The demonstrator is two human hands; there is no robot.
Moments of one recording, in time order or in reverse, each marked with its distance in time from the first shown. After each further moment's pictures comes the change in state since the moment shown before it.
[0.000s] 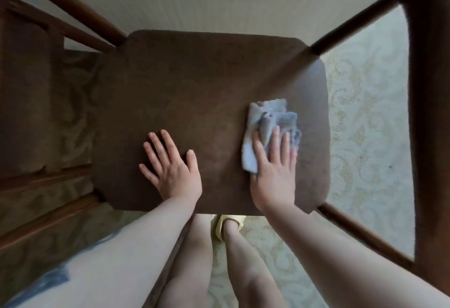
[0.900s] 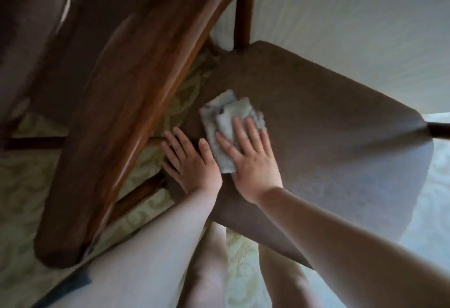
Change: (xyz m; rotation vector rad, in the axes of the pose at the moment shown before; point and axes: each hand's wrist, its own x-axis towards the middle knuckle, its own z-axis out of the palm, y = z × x) left_hand 0.074 -0.067 -0.042 -0.347 0.052 -0.466; right_hand 0.074 -0.173 0.023 -0.143 -0.152 -0.774
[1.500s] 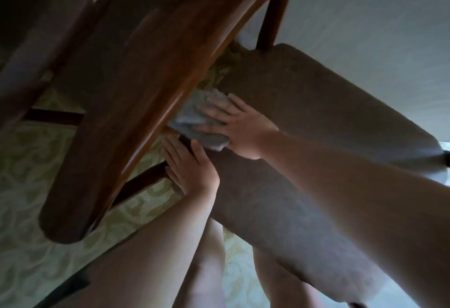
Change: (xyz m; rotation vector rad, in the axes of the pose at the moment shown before) left_hand -0.002 -0.009 -0.002 -0.270 0.091 -0.218; right_hand 0.101 0.008 -0.024 -0.317 -0.281 -0.627
